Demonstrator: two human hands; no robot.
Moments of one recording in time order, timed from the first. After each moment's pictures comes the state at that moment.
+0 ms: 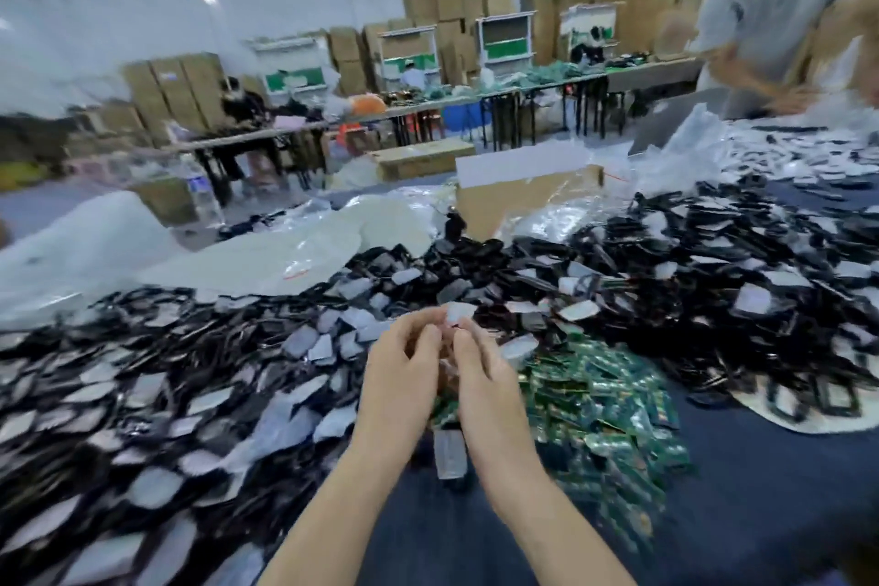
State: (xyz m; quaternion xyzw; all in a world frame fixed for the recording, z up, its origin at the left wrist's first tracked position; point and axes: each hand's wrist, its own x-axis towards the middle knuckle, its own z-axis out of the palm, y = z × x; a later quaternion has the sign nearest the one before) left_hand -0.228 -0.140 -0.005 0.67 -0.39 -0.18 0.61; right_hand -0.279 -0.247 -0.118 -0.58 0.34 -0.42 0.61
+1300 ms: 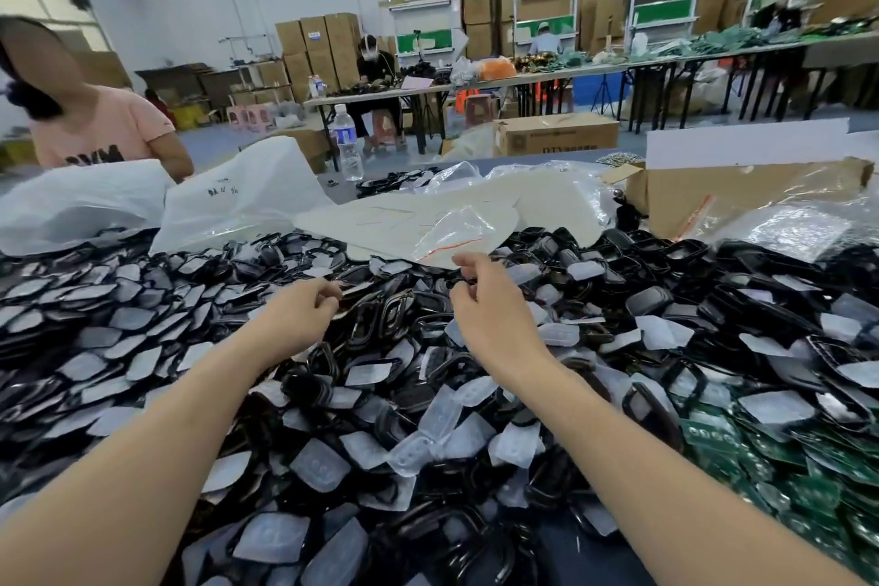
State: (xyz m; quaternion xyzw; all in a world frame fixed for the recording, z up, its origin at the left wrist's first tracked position) left_hand 0.095 -0.039 0.001 0.92 -0.32 -0.03 0.22; right_hand -0.095 -0.193 -0.007 -0.82 0.22 -0.29 0.43
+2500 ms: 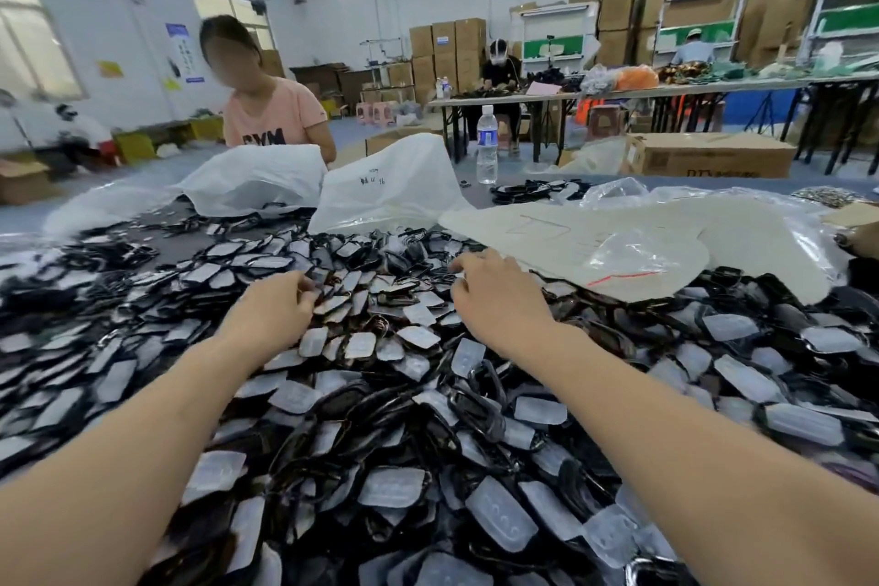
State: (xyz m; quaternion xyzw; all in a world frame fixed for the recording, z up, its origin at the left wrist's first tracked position) left_hand 0.187 0.123 0.018 0.97 -0.17 0.08 0.18; right_hand 0.069 -0.105 0.021 -0.97 0.11 -0.15 0.14
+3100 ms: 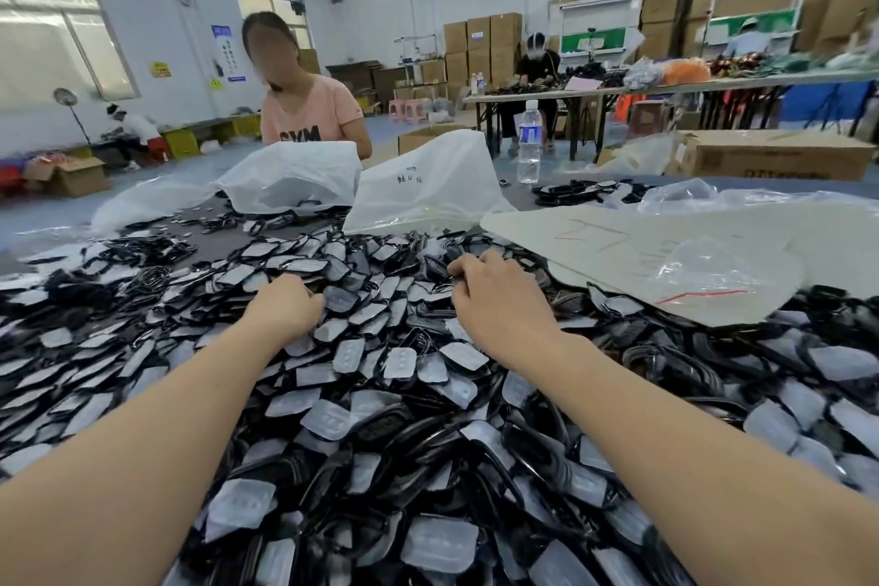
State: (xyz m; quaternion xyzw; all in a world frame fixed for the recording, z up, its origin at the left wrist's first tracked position) left_hand 0.253 0.141 0.012 0.99 -0.03 0.02 0.16; right_hand 0.124 -0.078 0.010 -0.97 0.06 -0.17 0.15
